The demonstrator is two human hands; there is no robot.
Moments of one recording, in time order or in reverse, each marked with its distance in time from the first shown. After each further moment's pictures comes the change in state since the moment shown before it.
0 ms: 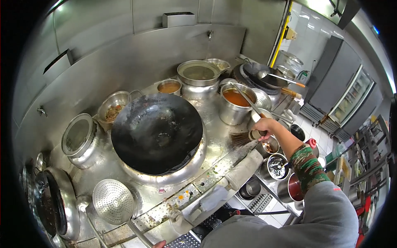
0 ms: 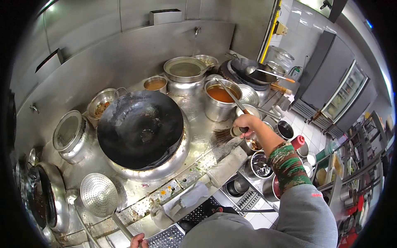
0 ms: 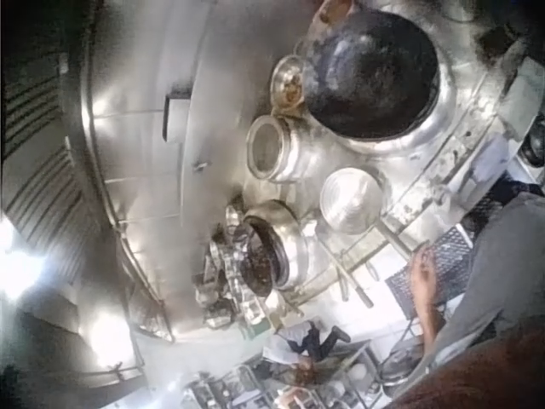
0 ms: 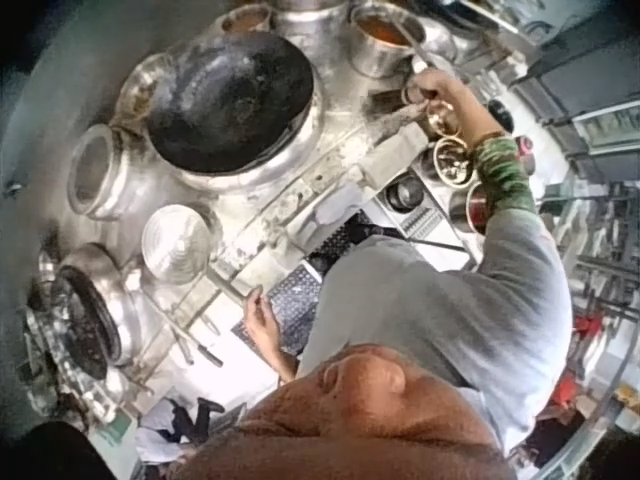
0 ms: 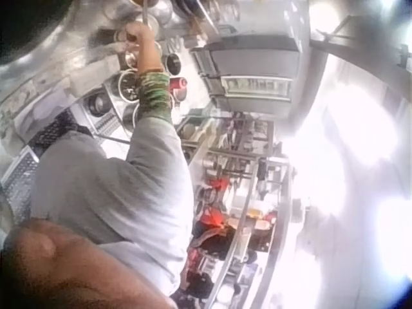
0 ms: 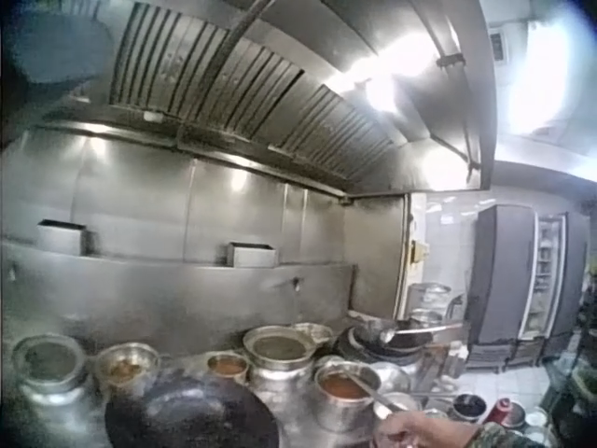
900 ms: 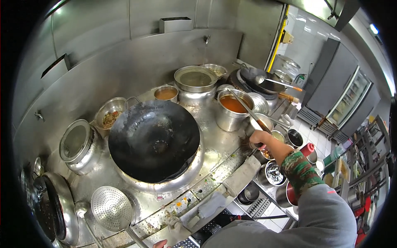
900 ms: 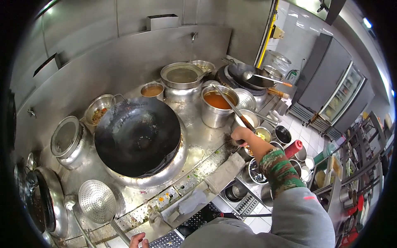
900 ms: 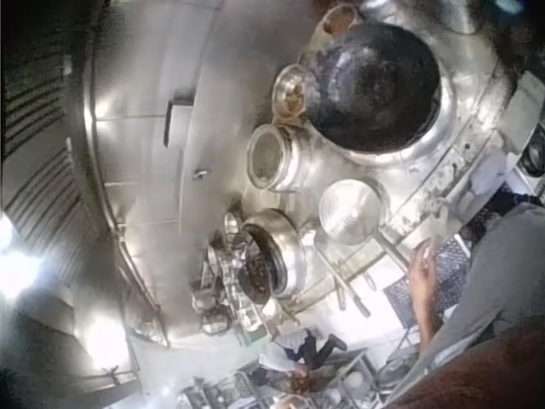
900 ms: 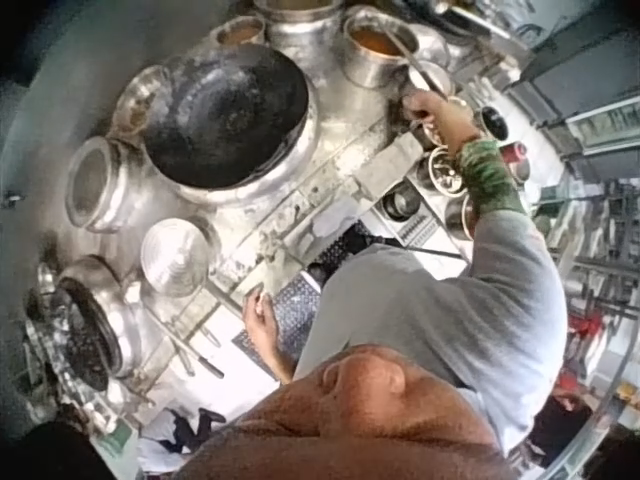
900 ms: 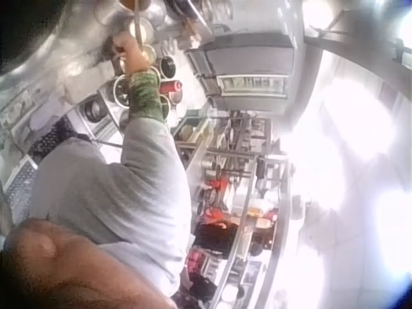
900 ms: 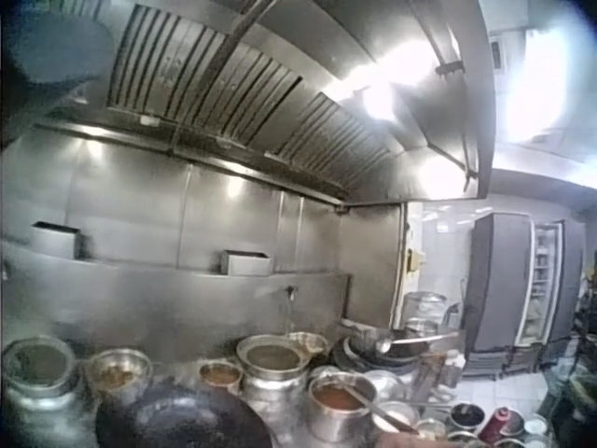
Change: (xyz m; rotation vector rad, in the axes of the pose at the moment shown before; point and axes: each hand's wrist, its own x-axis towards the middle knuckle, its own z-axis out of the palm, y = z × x) left_hand 0.038 0.016 0.017 -0.085 -0.097 0.118; right_hand -0.019 0.019 -0.005 -0.456 0.137 -0.046
